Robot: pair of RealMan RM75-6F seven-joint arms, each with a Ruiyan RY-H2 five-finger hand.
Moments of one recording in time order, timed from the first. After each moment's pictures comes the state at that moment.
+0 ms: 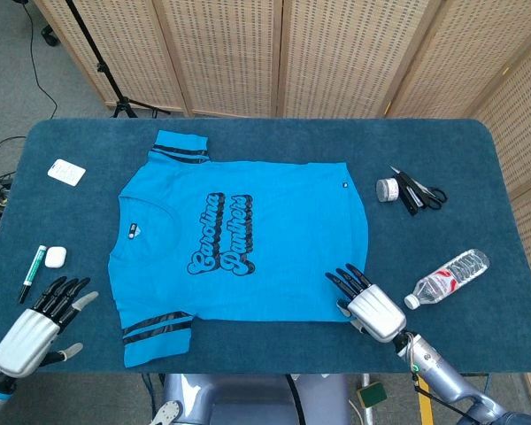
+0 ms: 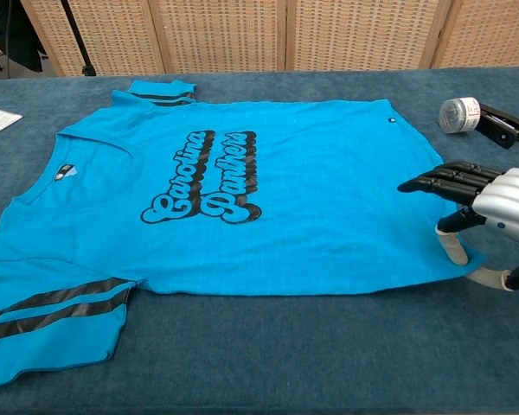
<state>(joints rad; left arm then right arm) -0.12 -1.34 0.14 -1.05 1.93 1.67 -0.30 0.45 -1.51 -0.12 -1.20 -1.80 1.29 -0.03</state>
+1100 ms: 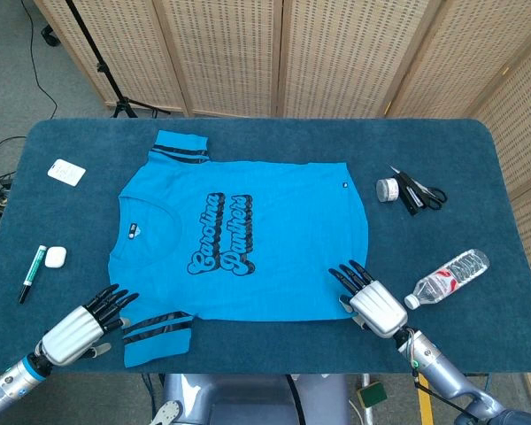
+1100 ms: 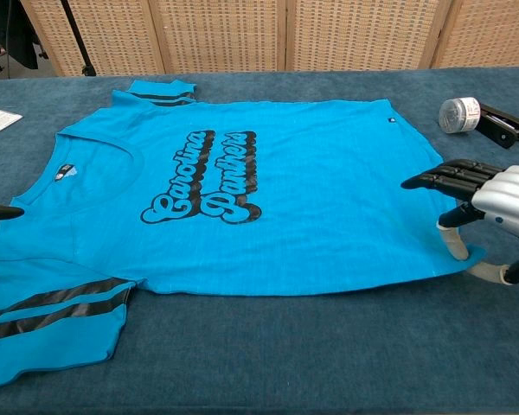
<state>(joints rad) -0.24 -1.71 0.24 -0.35 1.99 1.77 -0.53 0.45 -1.52 -0.11 -1.19 -1.77 1.27 -0.03</state>
